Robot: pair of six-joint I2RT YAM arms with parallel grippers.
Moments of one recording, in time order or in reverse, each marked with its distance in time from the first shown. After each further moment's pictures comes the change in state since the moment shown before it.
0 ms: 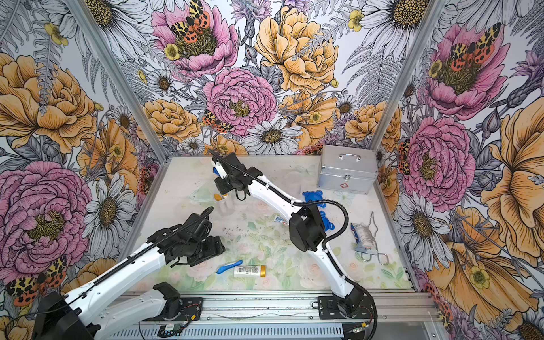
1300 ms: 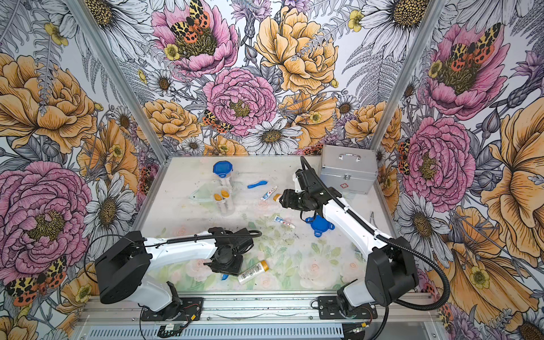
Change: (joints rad) left arm -0.414 0.549 0.157 -0.001 -0.109 0.097; right arm -0.383 -0.934 -1.163 0.069 -0.121 0.387
